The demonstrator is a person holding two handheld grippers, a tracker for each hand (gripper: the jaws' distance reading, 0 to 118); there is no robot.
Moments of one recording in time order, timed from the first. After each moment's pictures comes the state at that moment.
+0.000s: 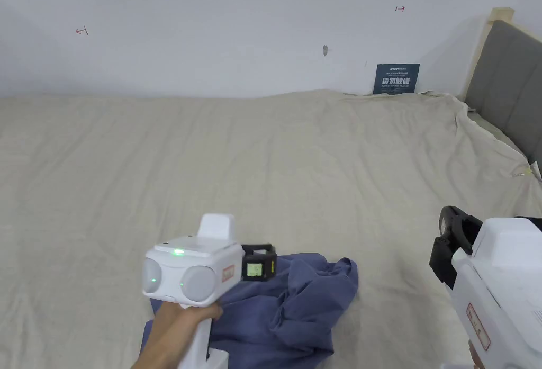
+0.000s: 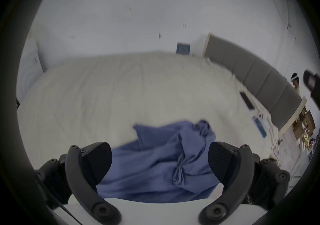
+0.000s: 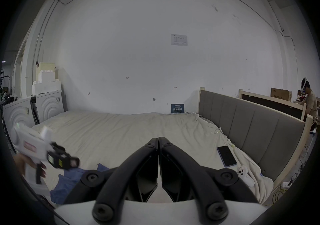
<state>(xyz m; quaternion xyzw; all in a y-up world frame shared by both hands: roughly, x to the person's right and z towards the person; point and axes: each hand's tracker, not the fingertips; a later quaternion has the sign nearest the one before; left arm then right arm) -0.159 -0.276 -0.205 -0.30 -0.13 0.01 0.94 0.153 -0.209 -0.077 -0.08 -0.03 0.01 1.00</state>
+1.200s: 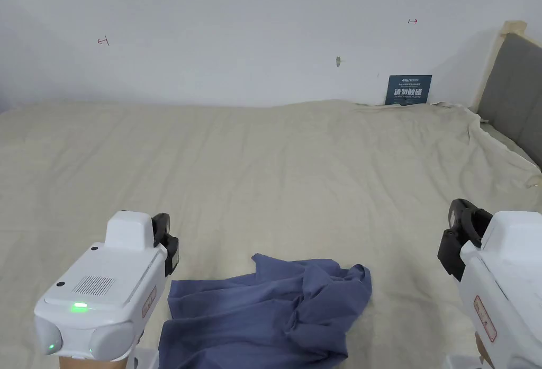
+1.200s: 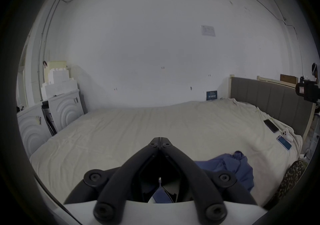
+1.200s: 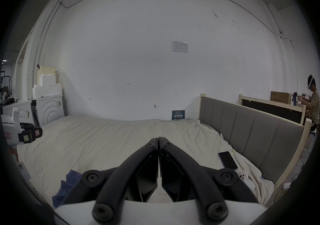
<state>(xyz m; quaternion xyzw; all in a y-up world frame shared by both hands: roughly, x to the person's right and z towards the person) -0.249 -0.246 -0.131 -0.15 -0.02 -0.04 0.99 0.140 -0.200 -0.075 -0.06 -0.03 0.01 1.00</state>
